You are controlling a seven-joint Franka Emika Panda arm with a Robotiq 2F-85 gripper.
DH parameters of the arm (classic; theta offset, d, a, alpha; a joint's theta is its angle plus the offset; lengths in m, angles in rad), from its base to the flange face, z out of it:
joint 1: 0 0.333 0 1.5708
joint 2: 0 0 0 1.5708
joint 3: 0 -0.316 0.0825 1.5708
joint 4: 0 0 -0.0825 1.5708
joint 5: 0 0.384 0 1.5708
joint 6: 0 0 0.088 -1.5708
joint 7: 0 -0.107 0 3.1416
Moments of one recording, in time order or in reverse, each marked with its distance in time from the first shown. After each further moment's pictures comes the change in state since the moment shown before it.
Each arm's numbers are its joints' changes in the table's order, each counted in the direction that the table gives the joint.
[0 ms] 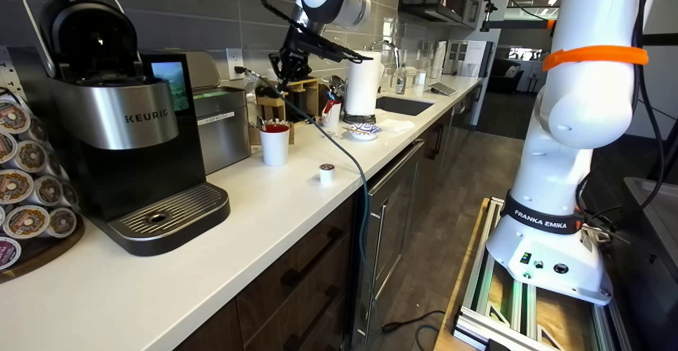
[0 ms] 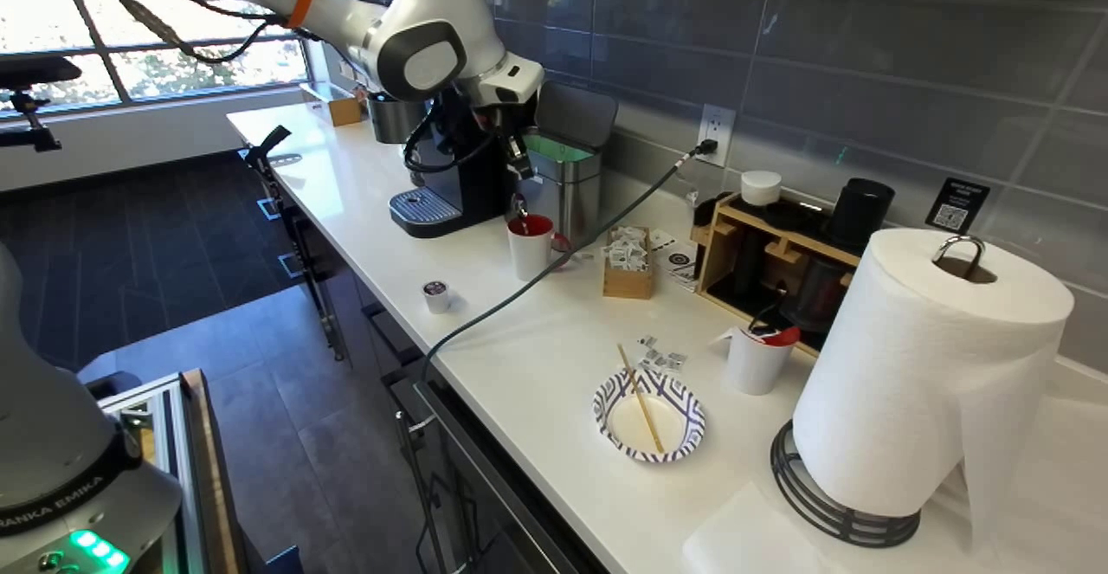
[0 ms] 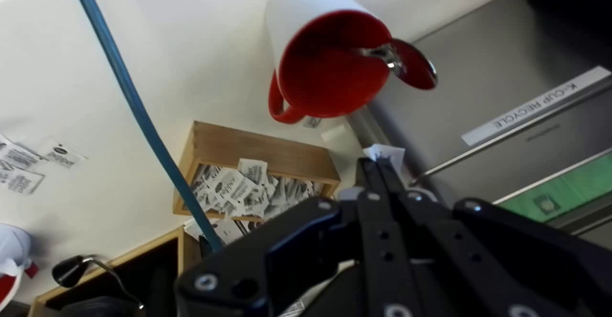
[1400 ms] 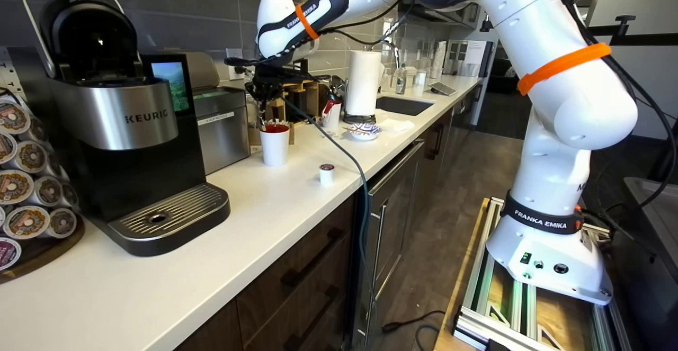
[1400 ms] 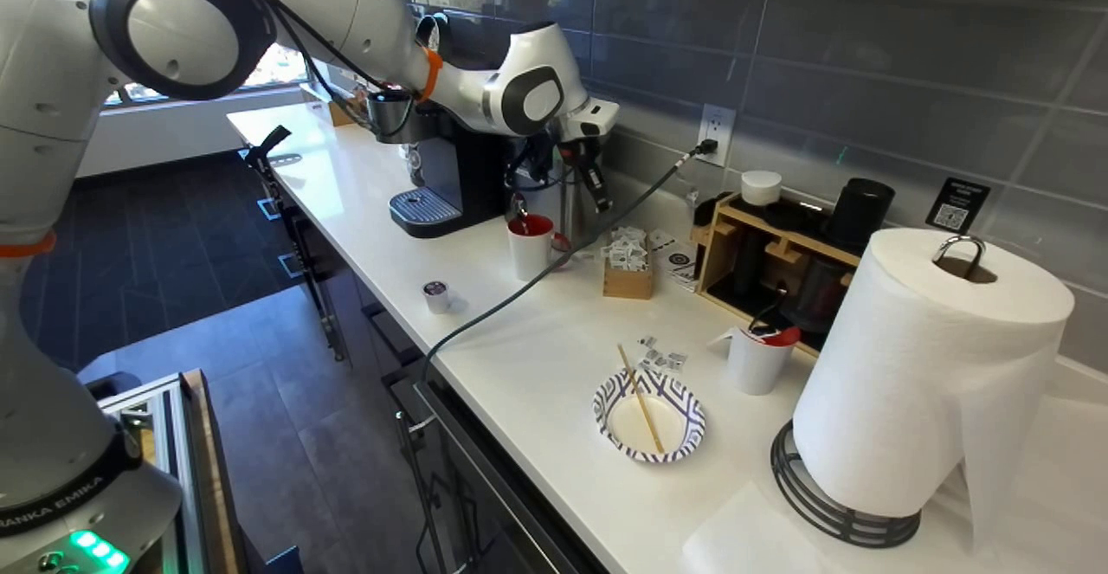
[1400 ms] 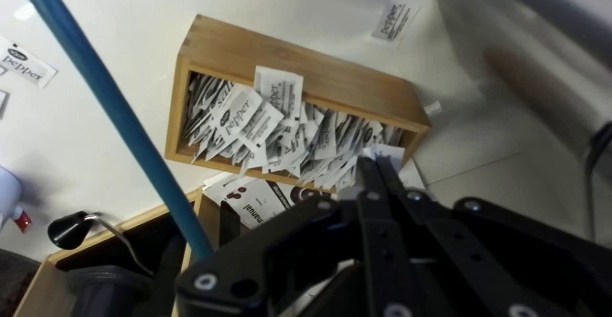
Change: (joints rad) arm 0.064 -0.547 0.135 -0.617 -0.234 -0.147 -0.203
